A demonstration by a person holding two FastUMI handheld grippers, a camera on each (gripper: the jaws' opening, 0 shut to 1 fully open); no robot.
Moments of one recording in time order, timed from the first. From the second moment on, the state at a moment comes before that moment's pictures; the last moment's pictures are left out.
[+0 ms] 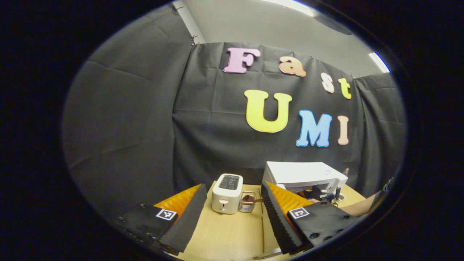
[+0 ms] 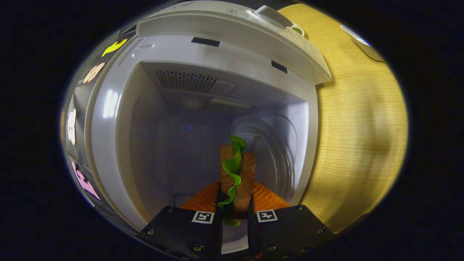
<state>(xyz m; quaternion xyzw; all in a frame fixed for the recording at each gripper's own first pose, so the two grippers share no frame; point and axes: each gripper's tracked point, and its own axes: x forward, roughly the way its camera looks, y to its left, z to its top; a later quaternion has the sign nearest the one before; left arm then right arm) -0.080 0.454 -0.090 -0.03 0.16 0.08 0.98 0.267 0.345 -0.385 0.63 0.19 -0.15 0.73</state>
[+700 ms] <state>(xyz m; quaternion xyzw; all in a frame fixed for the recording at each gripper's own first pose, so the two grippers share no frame) -0.054 0.409 -0.103 -0.04 0.15 0.03 0.99 0.195 0.295 -0.358 0.48 0.25 -0.17 0.82</state>
